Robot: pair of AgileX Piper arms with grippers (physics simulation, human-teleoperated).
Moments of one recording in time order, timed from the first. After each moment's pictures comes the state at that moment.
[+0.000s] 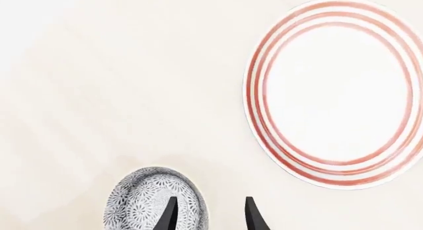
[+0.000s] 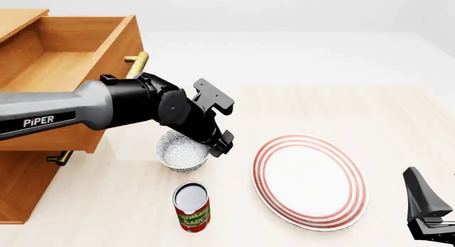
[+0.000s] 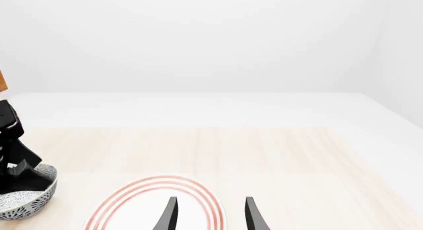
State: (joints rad) left arm -0.66 1.76 -1.23 0.53 0.16; right arm 0.00 0.02 0.00 0.00 0.00
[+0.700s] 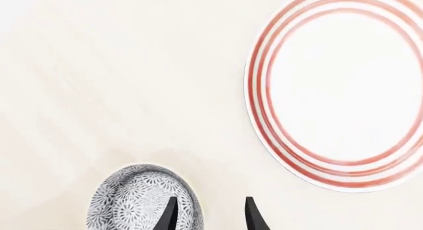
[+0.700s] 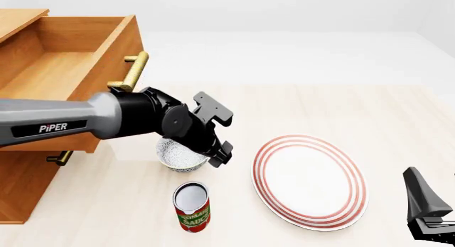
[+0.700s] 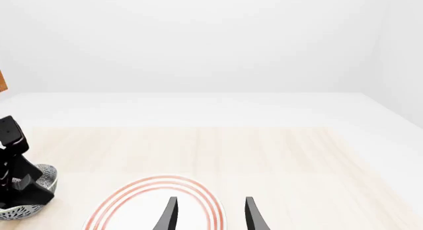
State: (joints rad) left arm -0.66 1.79 -1.17 0.46 0.13; right arm 0.00 0.02 0.00 0.00 0.00
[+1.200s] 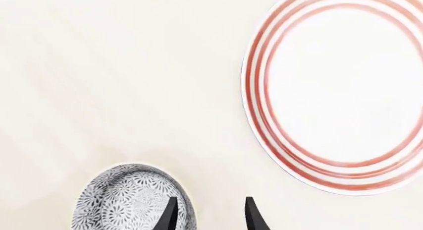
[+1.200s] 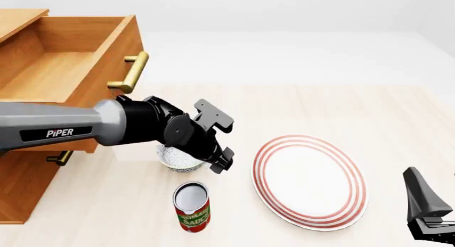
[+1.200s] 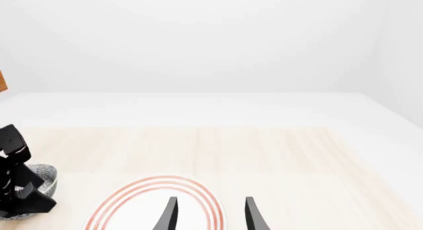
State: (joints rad) left arm -0.67 1.81 -1.13 0.41 0.10; right arm 0.00 0.02 0.00 0.00 0.00
